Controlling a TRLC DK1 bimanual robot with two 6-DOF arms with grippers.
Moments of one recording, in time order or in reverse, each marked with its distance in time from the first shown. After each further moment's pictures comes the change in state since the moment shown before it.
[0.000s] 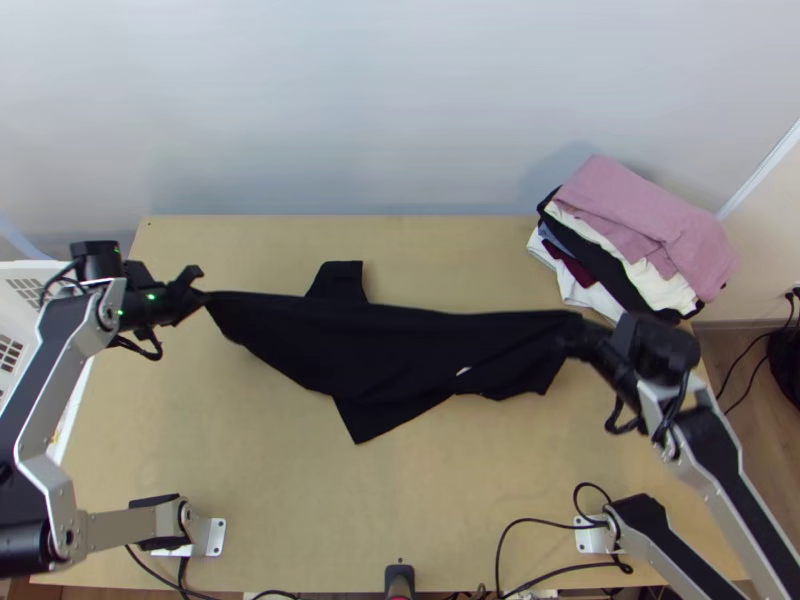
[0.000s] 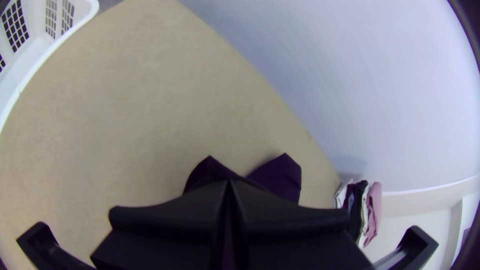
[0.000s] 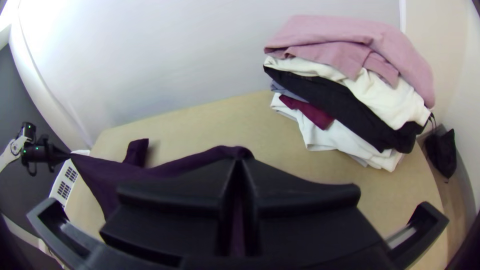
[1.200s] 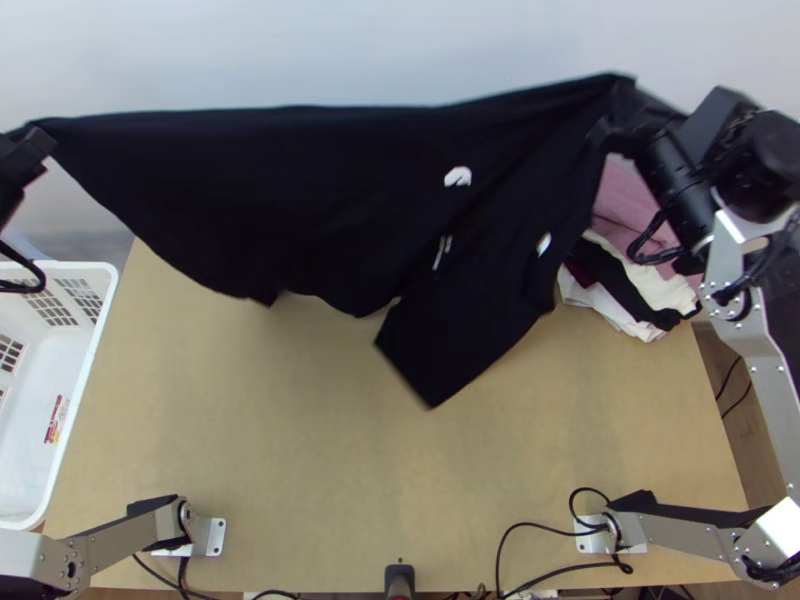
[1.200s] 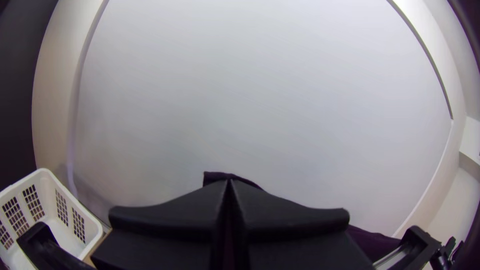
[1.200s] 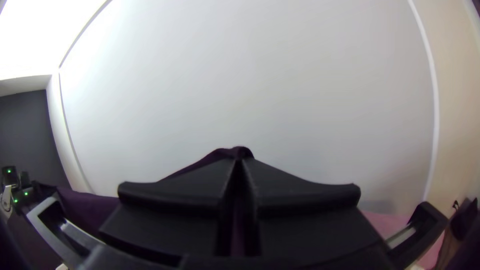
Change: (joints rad) left arm 0.028 -0.091 0.763 -0.016 -0.288 0.131; right arm 0.066 0.519 1.079 0.063 0.100 -0.065
